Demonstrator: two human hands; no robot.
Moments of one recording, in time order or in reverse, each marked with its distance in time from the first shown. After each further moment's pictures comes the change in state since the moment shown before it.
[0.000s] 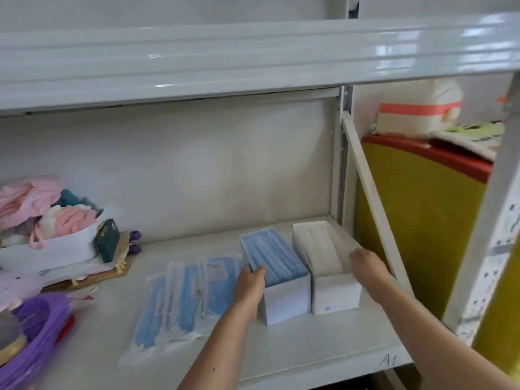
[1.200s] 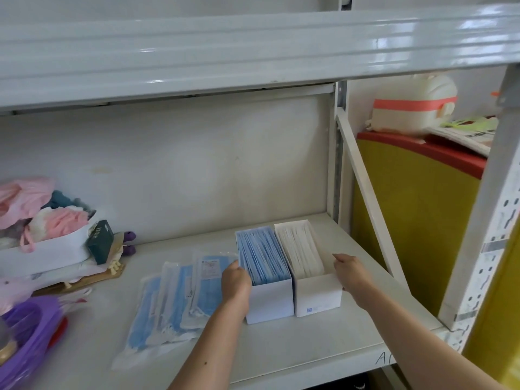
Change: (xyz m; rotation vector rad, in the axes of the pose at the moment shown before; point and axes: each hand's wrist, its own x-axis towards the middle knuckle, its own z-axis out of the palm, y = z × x) left_hand 0.024 -0.005 -0.002 -0.060 0.196 0.049; right_hand 0.016 0.012 0.026 0.180 -0.105 0.003
